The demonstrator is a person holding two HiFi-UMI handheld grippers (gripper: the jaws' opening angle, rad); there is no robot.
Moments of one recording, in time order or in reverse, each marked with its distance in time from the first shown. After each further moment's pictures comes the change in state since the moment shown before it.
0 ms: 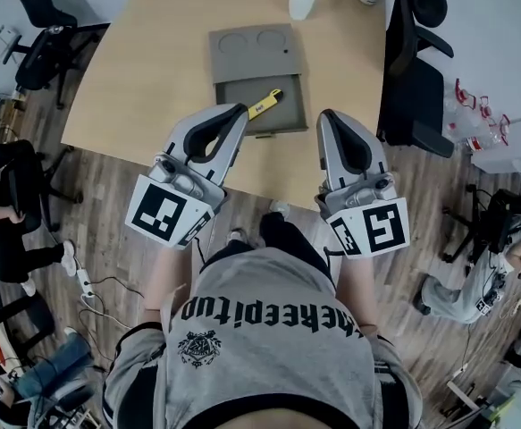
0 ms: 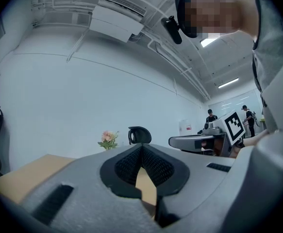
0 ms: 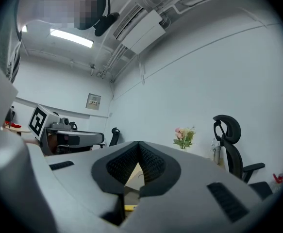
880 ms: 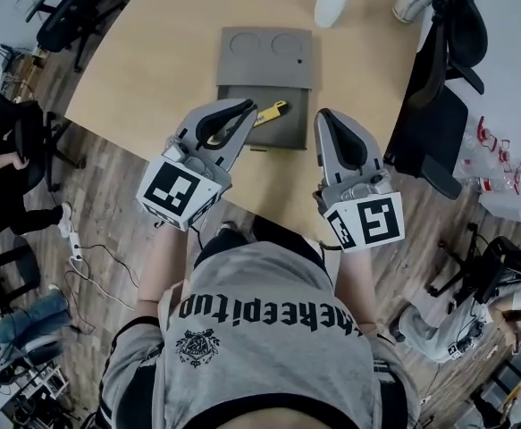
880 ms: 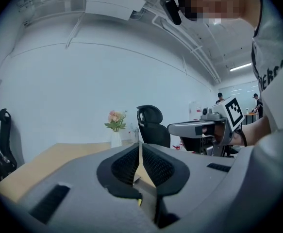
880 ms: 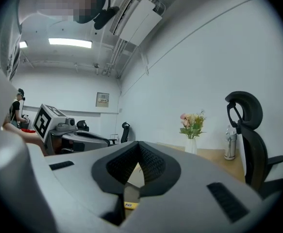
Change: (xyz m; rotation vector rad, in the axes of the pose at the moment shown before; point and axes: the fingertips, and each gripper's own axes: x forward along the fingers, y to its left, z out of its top) left arm 0.069 0.023 -0.069 0.014 0.227 0.100; right arm 0.051 -0.060 -0.047 0.063 0.075 0.175
